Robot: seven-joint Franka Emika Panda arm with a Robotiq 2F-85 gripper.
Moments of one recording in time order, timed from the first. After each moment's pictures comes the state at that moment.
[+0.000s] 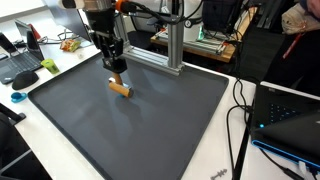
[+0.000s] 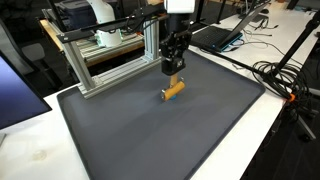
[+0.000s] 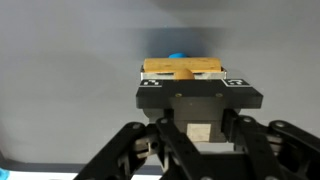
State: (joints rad) arm -0.02 0.32 -0.02 -1.91 -0.04 2.34 -0.03
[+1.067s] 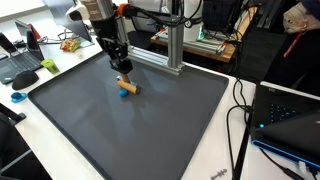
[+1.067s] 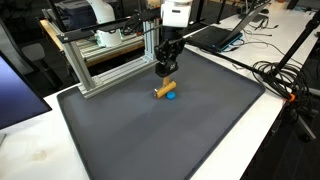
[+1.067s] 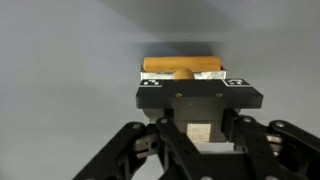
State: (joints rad) arm -0.04 0.35 -0.02 -1.90 -0.03 2.23 -0.03
